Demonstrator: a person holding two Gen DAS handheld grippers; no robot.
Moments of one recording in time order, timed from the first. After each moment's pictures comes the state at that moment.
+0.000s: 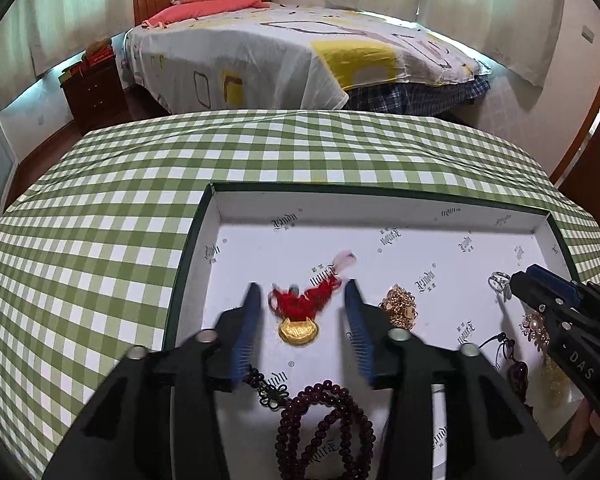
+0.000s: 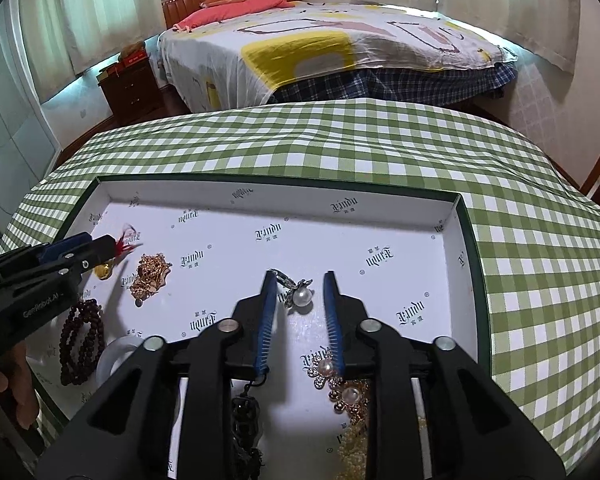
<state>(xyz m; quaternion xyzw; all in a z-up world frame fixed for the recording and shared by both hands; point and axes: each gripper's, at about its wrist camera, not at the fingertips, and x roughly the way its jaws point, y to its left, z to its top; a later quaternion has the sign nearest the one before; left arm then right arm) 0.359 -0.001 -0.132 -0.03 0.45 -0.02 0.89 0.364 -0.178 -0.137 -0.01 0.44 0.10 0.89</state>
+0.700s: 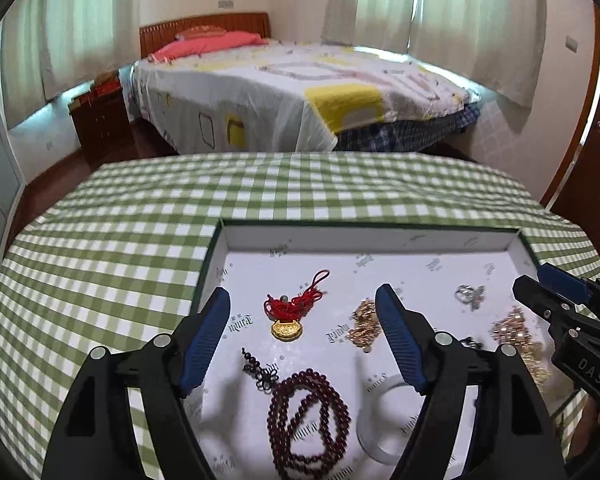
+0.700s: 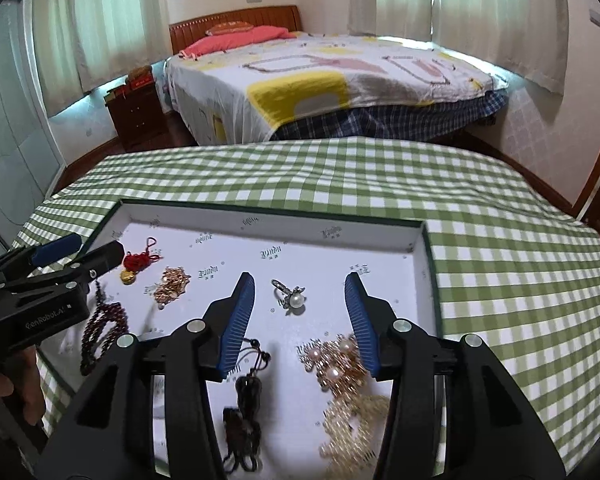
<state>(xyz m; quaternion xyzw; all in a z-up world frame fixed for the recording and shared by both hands) 0.317 -0.009 -0.097 -0.02 0.38 -0.02 0.93 0.324 -0.194 -0.097 -0.01 0.37 0.10 0.92</state>
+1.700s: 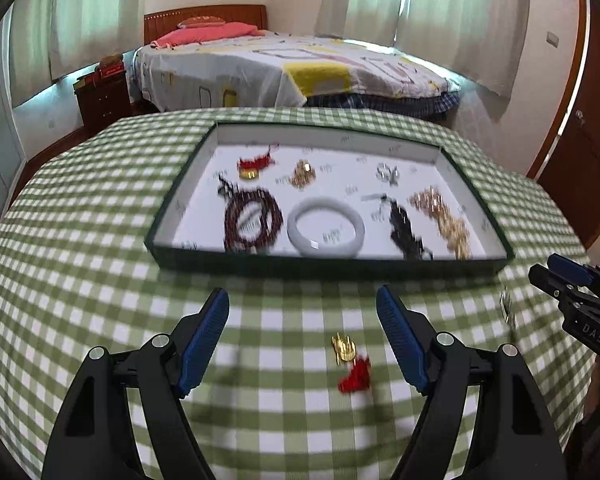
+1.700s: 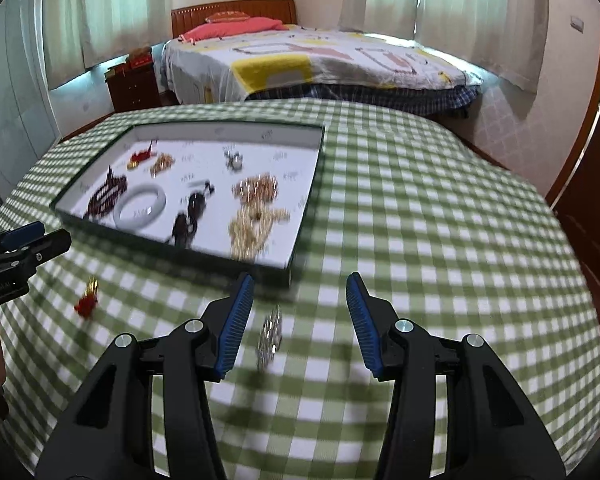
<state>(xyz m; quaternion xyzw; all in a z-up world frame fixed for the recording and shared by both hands) 0.176 -0.052 -0.119 -0.03 0.40 -0.03 0.91 0.185 -0.276 -0.119 -0.05 0.40 0.09 0.91</state>
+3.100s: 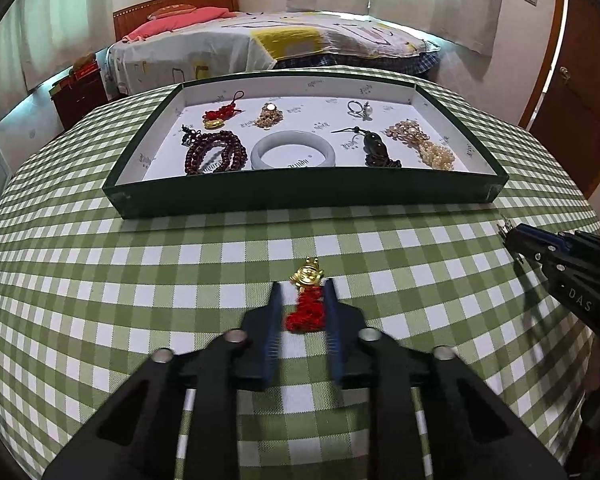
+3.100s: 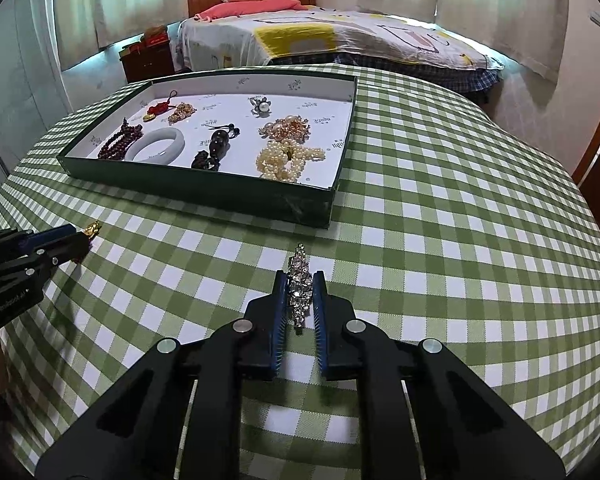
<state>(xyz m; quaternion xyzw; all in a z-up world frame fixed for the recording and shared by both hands) 0.157 -0.071 -0.152 0.01 0.44 -0.06 0.90 0.174 -0.261 -0.152 -0.06 0.42 0.12 0.90</state>
